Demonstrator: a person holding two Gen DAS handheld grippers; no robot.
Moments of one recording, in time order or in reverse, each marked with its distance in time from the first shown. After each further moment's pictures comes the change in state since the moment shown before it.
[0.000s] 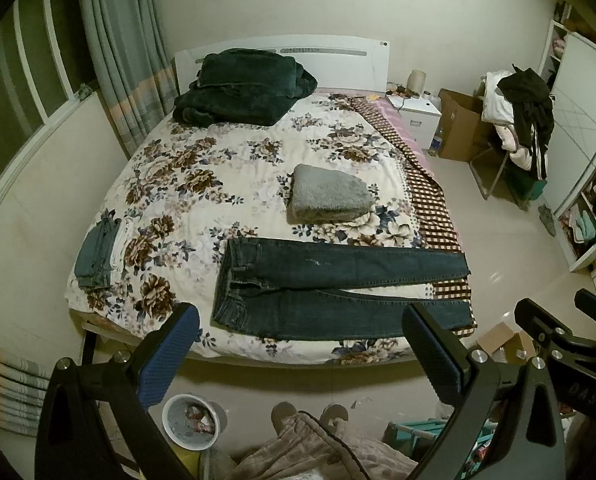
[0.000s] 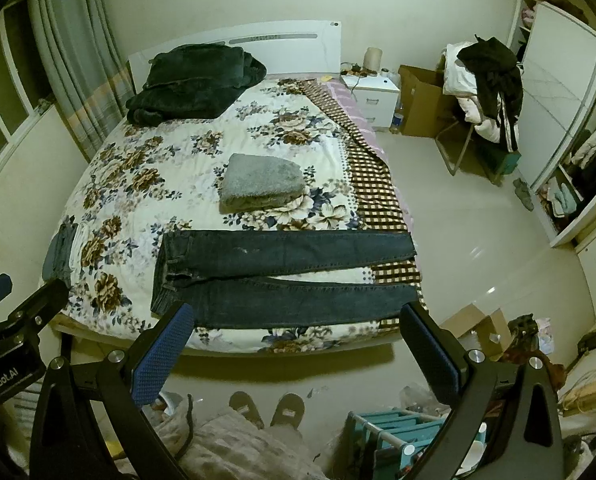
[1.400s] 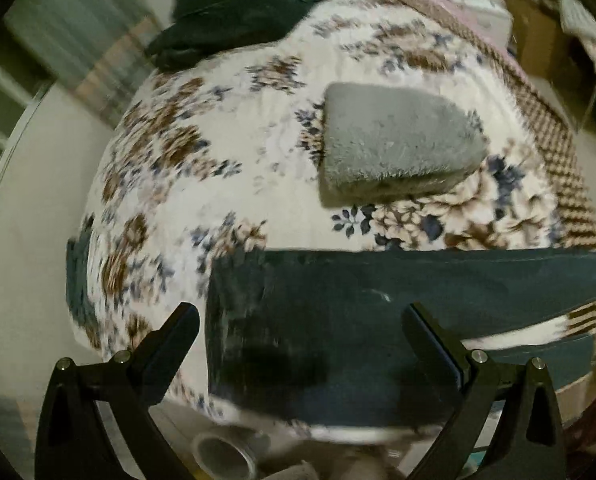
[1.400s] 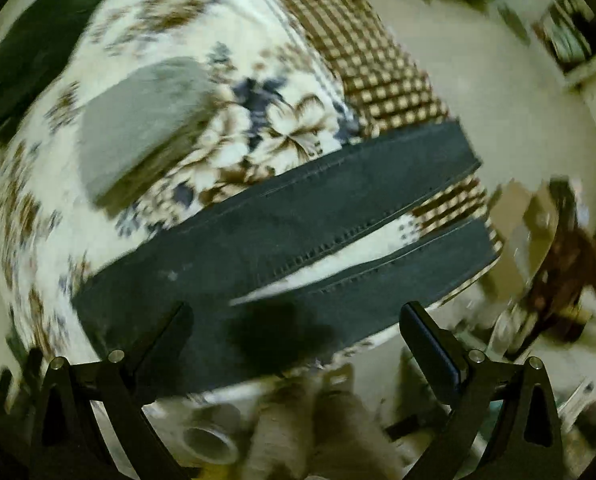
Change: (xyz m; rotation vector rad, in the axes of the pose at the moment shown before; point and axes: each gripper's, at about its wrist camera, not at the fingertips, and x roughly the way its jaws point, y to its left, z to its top) left arm 0.486 -0.021 0.093 0.159 0.283 0.272; right arm 0.631 -0.098 0.139 0.461 0.589 -0.067
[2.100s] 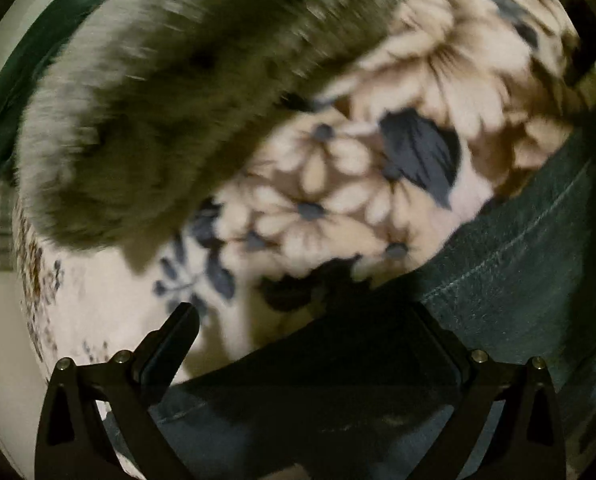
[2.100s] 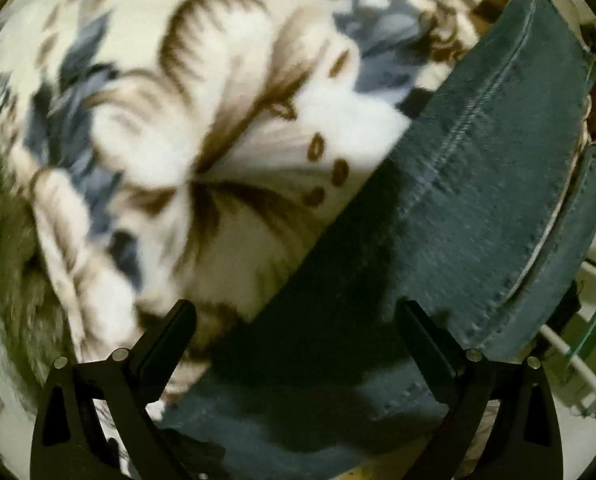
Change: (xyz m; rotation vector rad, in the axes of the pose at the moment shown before) left arm 0.257 -0.138 0.040 0.591 0.090 -0.108; right arm 0.289 -0.004 0.129 0.481 0.263 0.013
